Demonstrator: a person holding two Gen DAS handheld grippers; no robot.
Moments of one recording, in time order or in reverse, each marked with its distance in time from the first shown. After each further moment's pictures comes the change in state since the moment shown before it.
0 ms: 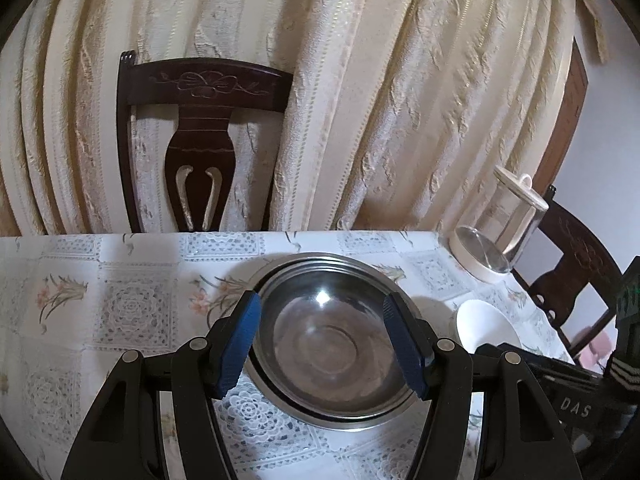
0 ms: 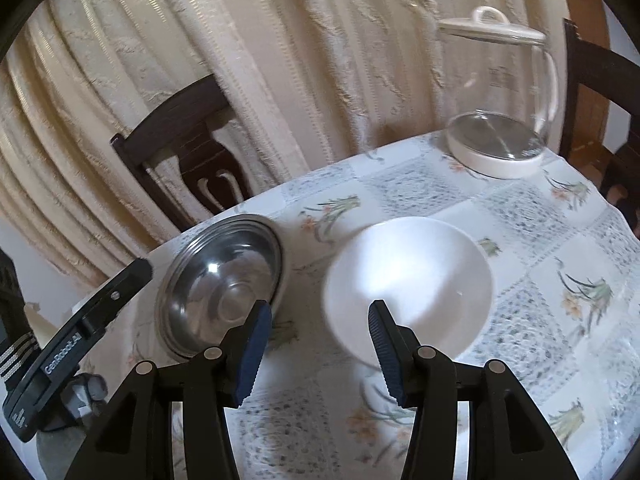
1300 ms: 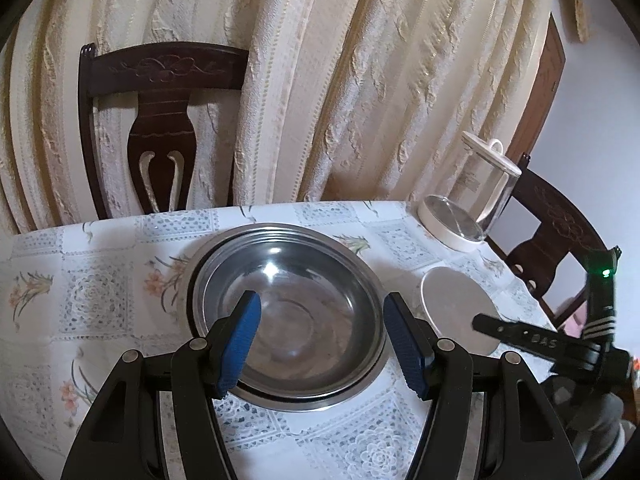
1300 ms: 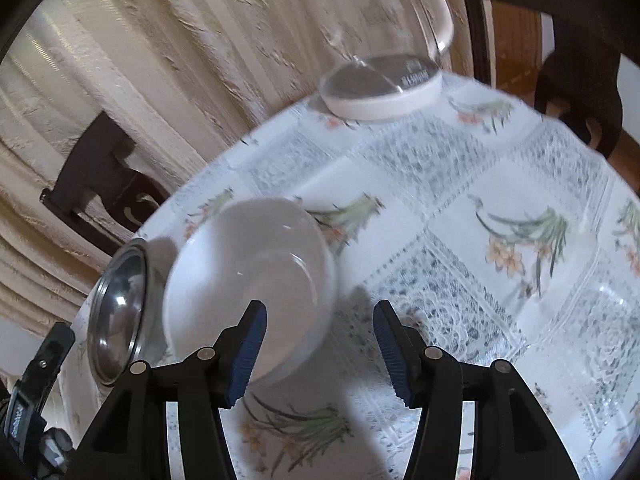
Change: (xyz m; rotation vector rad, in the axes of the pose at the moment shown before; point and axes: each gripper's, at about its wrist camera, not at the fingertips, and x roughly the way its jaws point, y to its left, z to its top) left arm 0.011 -0.026 -0.012 0.054 0.081 -0.090; right arm 0.017 -0.091 -0.007 0.259 0.081 -0.123
